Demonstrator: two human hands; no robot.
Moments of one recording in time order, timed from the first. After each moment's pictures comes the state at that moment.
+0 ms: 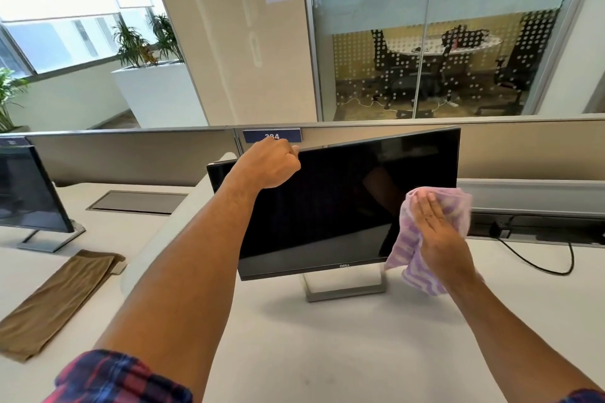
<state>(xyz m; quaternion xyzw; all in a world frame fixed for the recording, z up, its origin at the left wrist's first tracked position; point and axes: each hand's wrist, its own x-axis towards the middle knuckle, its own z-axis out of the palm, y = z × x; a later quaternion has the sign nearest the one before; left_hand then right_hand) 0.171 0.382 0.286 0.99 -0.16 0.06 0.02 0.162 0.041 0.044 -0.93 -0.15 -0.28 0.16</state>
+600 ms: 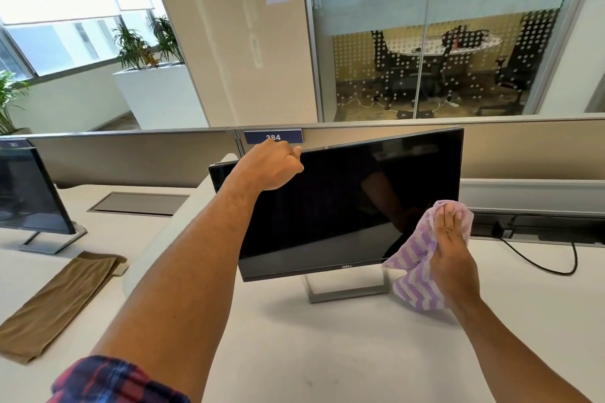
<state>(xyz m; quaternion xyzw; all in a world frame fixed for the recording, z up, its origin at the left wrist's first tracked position) 0.167 0.385 0.286 0.99 -0.16 0.05 0.04 0.146 0.050 0.013 -0.91 -0.03 -0.32 0.28</state>
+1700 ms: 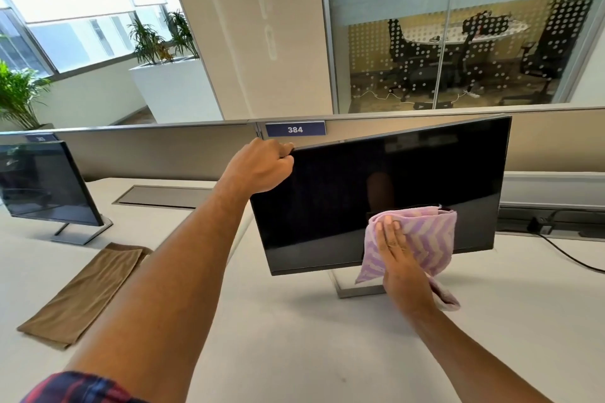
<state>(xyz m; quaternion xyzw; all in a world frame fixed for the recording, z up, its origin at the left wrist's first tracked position) 0.151 0.453 0.283 0.99 -0.07 0.07 0.07 0.131 0.192 -0.008 -0.94 -0.17 -0.28 0.10</state>
